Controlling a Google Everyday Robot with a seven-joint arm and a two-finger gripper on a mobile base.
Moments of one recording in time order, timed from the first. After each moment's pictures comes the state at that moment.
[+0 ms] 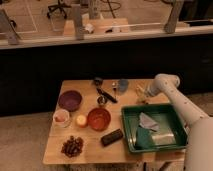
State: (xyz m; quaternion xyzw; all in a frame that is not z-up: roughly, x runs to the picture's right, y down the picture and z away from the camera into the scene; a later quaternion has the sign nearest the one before) arm 0.277 0.049 0.986 -0.19 -0.07 0.37 0.91
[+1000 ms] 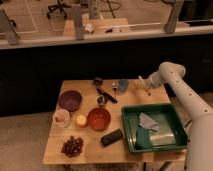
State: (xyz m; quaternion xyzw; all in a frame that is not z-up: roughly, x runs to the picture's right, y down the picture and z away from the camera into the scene) arm 0.270 -0.021 0.923 -0.19 -0.10 0.34 0.92
